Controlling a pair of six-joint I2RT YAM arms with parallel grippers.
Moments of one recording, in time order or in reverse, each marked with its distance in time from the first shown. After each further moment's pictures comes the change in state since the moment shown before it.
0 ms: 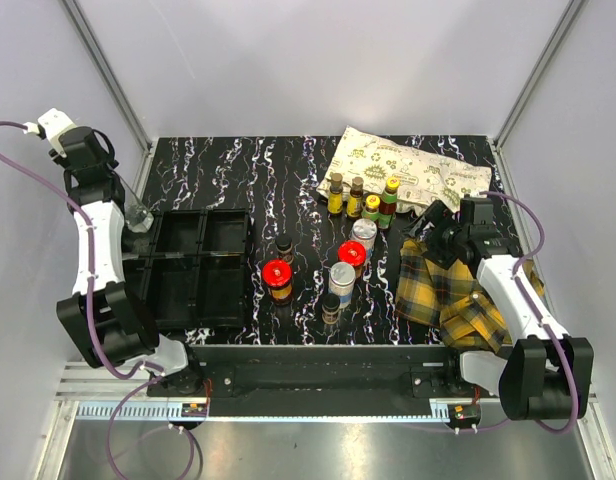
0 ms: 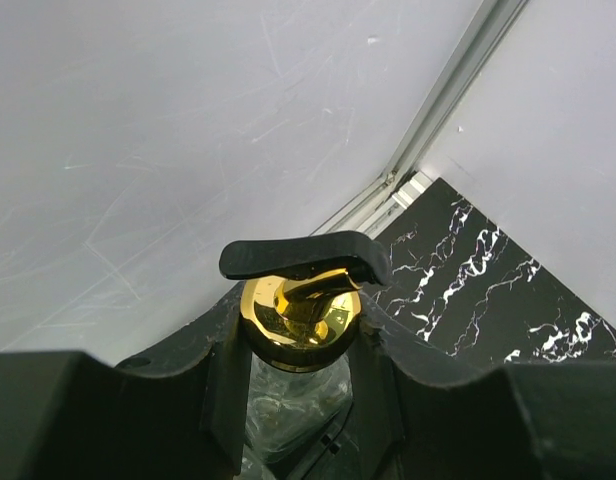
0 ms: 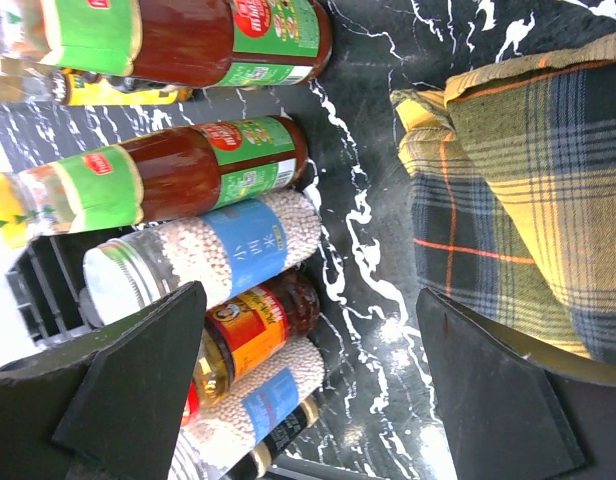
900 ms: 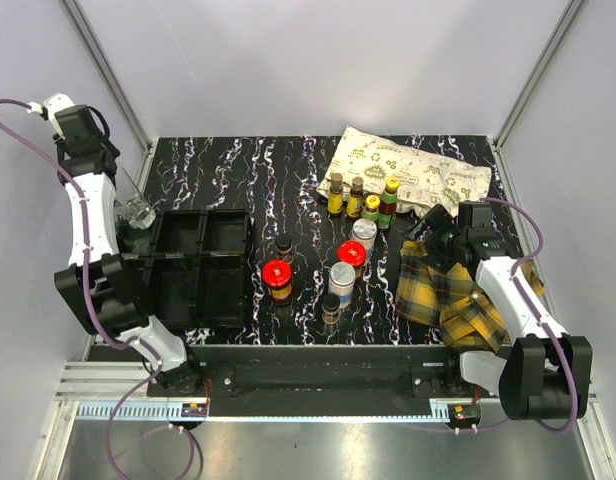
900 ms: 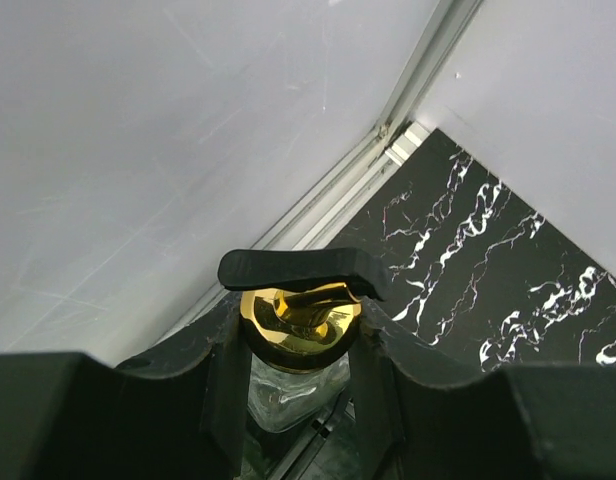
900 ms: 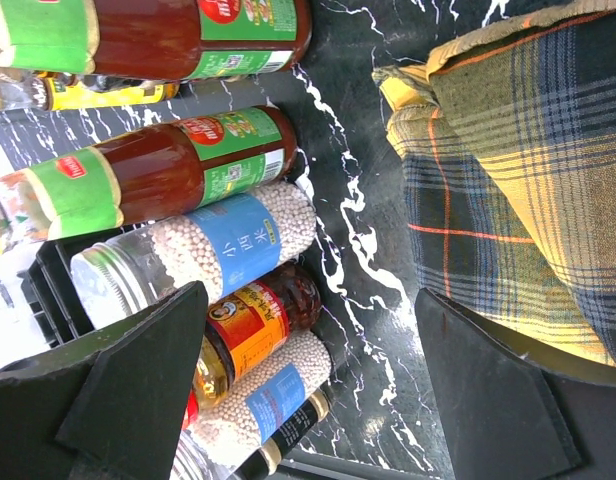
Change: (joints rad) left arm 0.005 0.183 0.293 -0.259 0.076 0.004; right arm 0.000 -0.010 -0.027 -0.006 0.000 0.063
